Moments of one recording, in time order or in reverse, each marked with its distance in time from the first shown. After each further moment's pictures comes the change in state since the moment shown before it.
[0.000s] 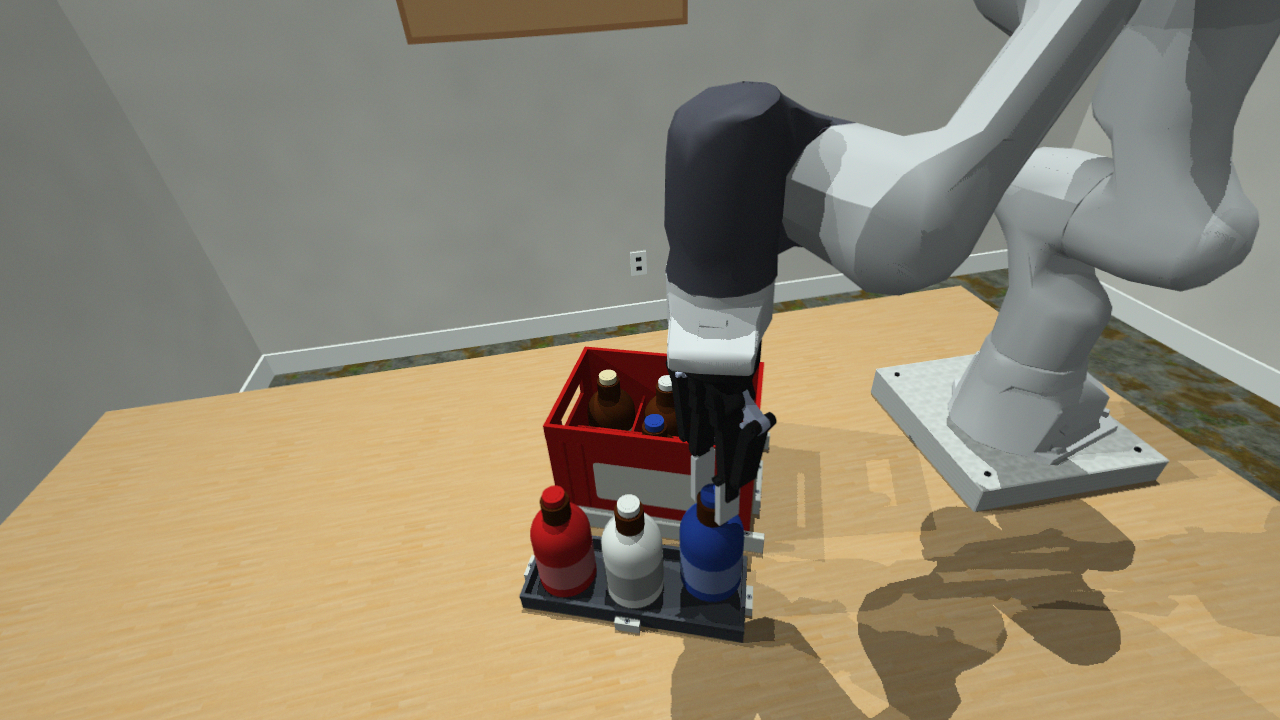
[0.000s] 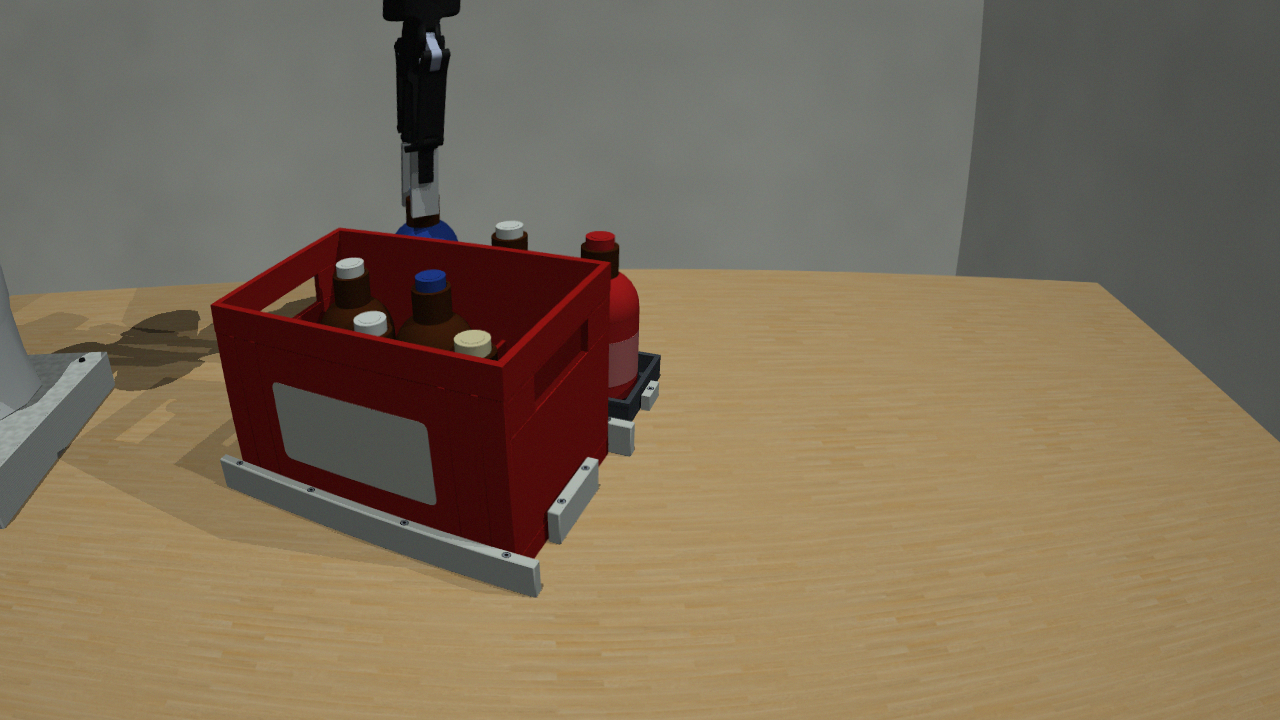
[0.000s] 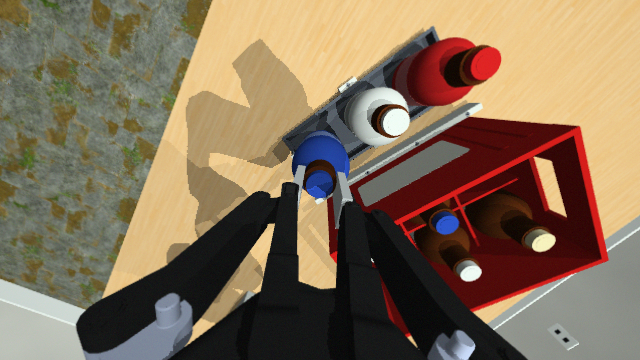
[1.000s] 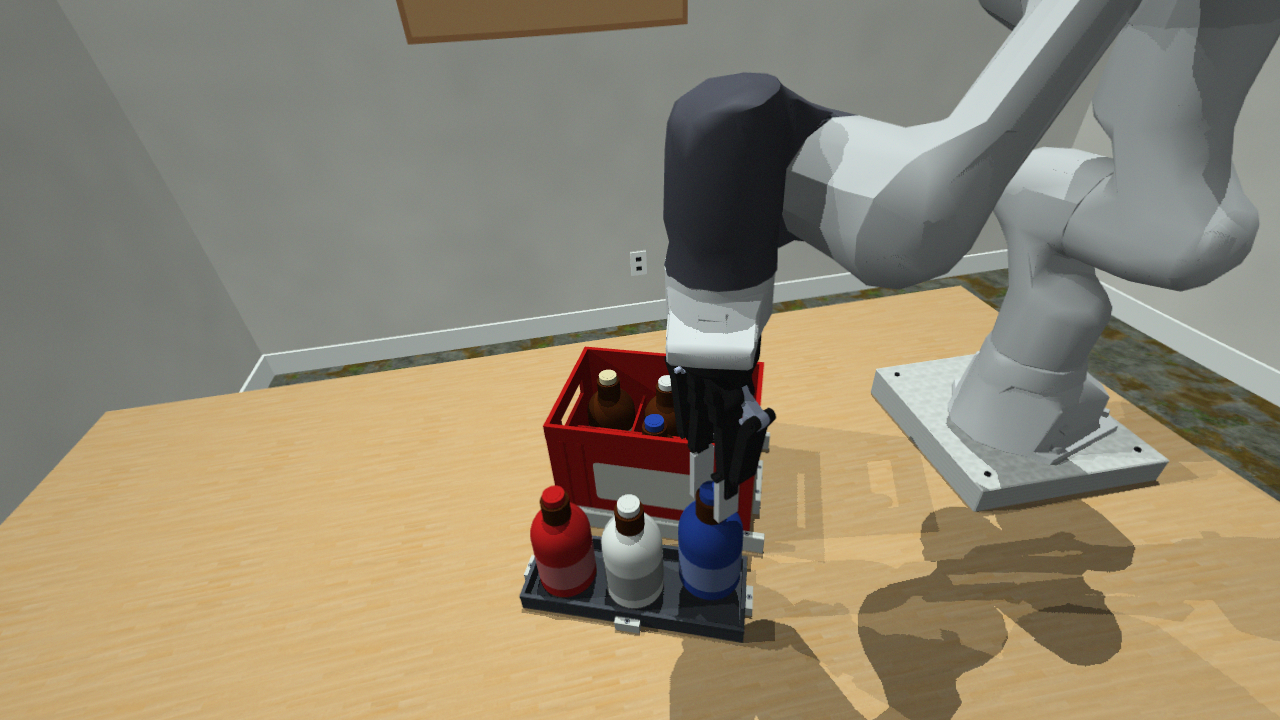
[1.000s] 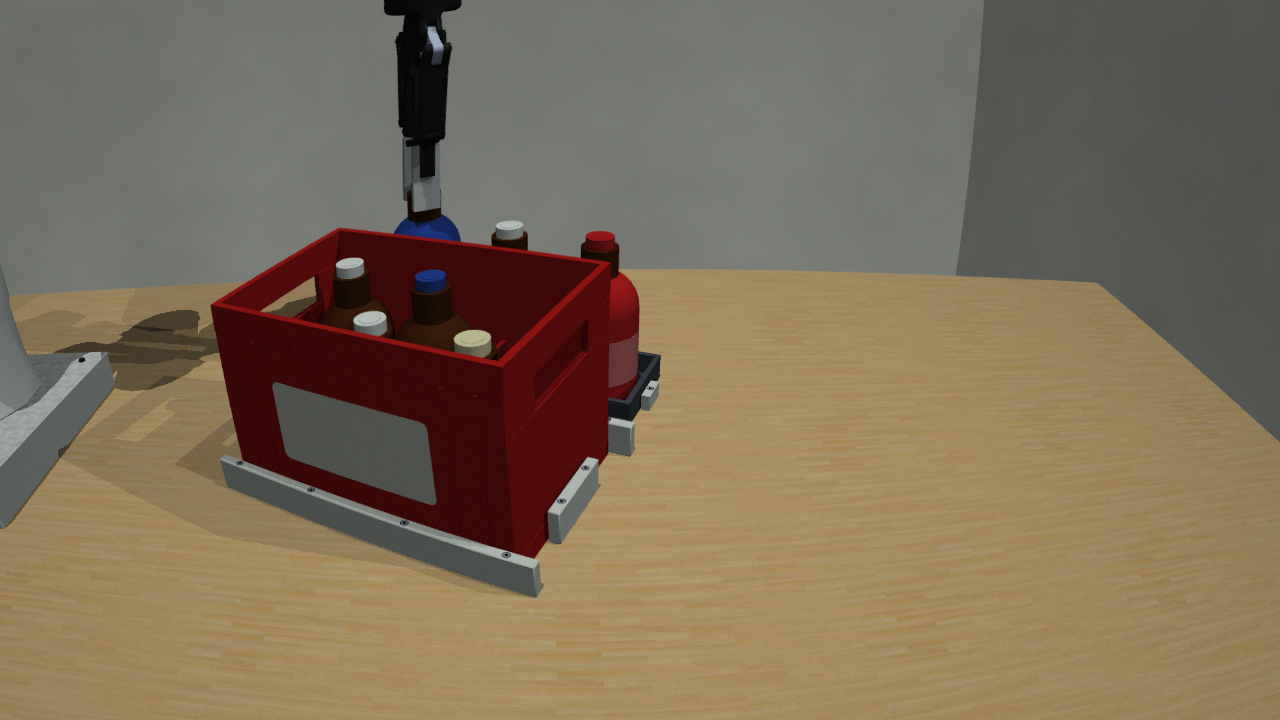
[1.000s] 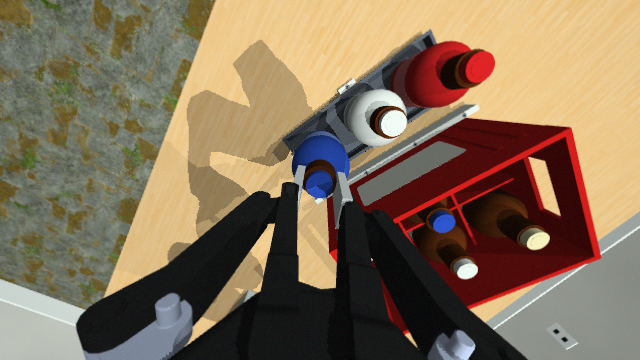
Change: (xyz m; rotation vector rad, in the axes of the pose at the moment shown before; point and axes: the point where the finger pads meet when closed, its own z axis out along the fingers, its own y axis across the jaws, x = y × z) arm 0.002 0.000 -0.006 0.000 0.002 0.000
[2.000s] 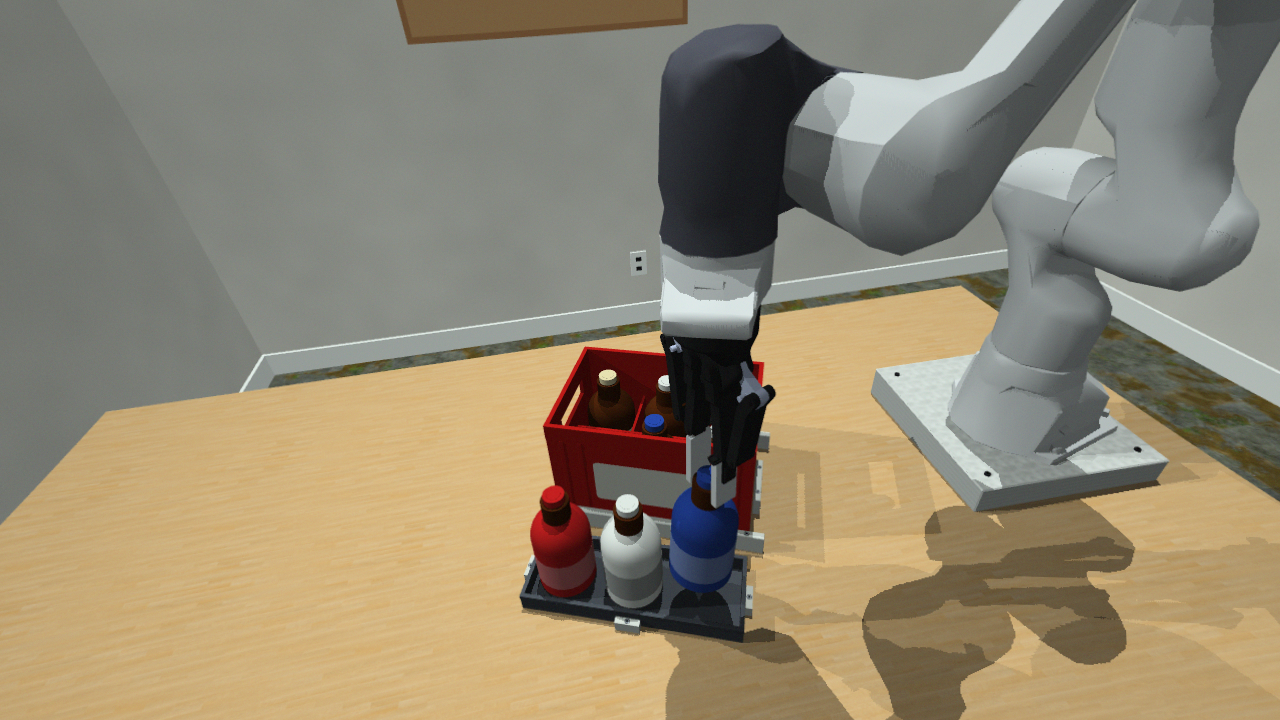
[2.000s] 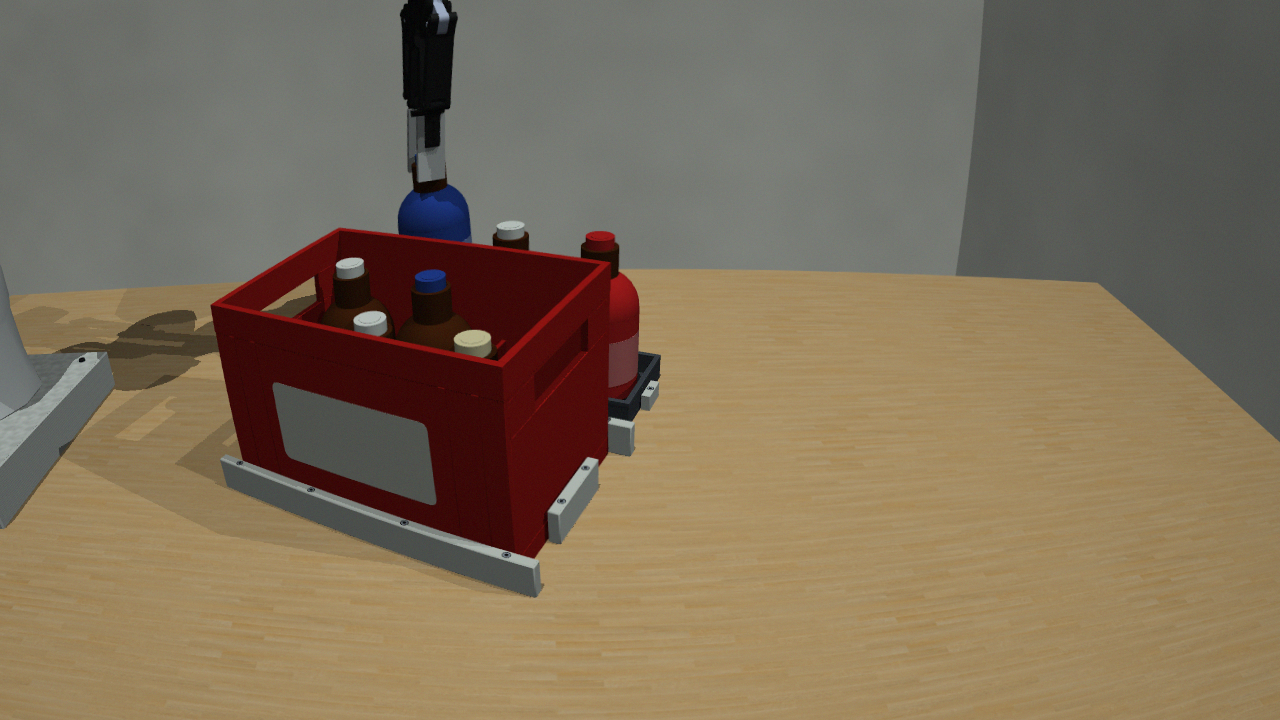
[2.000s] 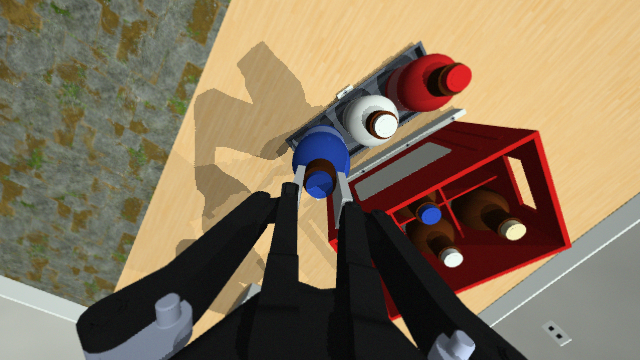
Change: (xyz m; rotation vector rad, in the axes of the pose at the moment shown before) arm 0.005 -0.001 -0.029 0.000 0.004 -0.001
